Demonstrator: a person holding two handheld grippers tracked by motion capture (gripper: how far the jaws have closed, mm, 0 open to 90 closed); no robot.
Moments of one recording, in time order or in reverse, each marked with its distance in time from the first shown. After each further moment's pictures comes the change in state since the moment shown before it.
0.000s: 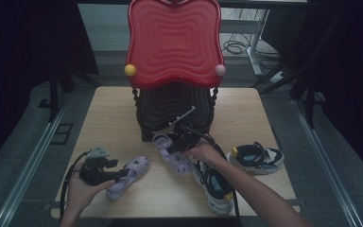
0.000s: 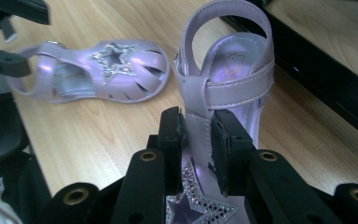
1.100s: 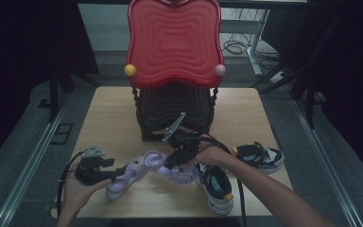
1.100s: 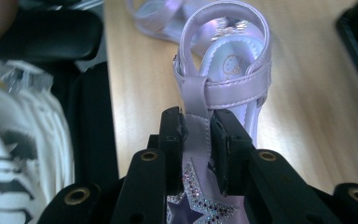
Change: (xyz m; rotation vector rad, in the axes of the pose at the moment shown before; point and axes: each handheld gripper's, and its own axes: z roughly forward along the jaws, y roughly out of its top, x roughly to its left) left arm 0.006 -0.002 -0.009 -0.024 0.013 -0.014; right arm 0.048 -0.005 -0.030 0.130 0.167 -0.429
